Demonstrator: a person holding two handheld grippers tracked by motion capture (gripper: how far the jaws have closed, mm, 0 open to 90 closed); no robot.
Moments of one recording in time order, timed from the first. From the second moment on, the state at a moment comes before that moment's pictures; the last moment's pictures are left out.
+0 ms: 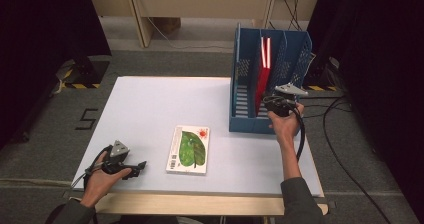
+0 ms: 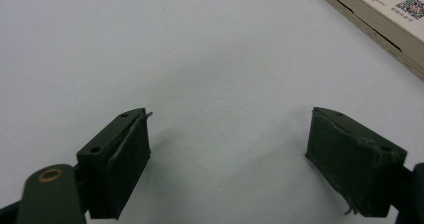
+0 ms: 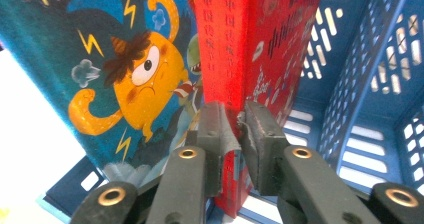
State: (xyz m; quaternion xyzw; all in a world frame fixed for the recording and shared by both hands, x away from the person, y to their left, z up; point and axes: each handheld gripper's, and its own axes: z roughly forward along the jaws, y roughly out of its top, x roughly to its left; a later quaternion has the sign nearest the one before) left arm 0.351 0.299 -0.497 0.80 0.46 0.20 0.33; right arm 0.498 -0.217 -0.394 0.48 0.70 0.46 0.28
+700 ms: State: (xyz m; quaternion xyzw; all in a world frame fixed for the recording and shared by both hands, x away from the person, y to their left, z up) left arm 0.351 0.298 -0.497 0.80 0.46 0.20 0.33; right arm 0.426 -0.201 -0.387 0.45 0.68 0.51 0.27
